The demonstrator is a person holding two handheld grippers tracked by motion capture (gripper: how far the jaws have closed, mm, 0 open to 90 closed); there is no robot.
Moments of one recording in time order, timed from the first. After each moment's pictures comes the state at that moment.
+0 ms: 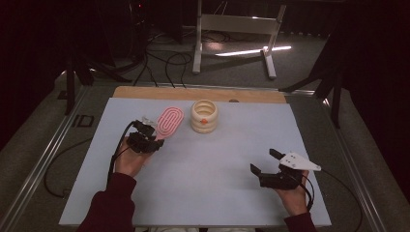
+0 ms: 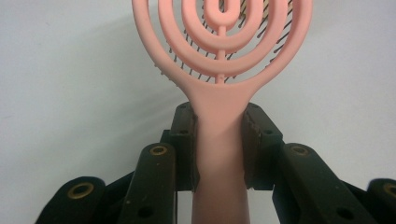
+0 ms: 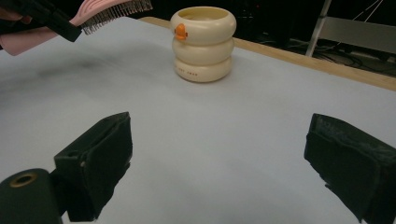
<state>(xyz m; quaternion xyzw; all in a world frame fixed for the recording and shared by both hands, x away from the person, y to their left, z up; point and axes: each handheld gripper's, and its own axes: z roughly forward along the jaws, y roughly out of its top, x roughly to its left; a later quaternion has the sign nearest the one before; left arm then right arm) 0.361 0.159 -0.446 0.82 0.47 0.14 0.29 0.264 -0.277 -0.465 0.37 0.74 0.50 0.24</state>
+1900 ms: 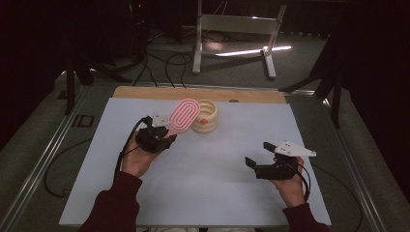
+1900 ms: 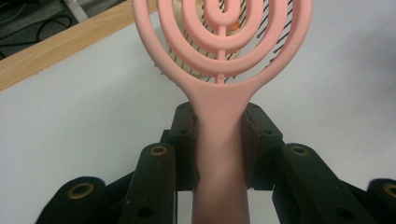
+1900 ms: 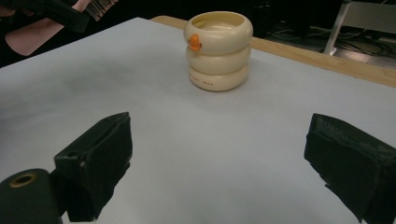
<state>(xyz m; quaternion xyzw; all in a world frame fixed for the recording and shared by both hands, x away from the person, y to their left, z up) 0.343 0.125 -0.409 0.84 0.38 0.19 0.34 0.284 -0.263 -0.443 0.37 0.76 0.50 0.20</state>
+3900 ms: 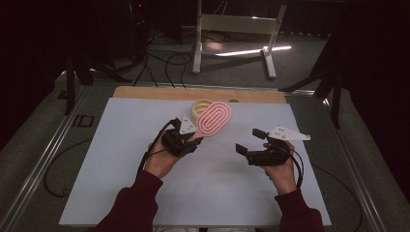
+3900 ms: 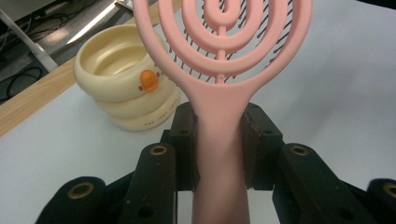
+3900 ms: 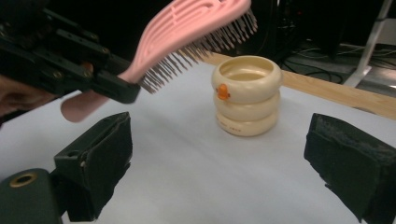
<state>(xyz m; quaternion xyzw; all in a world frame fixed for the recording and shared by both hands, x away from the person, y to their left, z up) 0.333 0.059 -0.404 0.86 0.29 0.19 0.38 0.310 -0.238 -0.413 0.35 0.74 0.55 0.16</state>
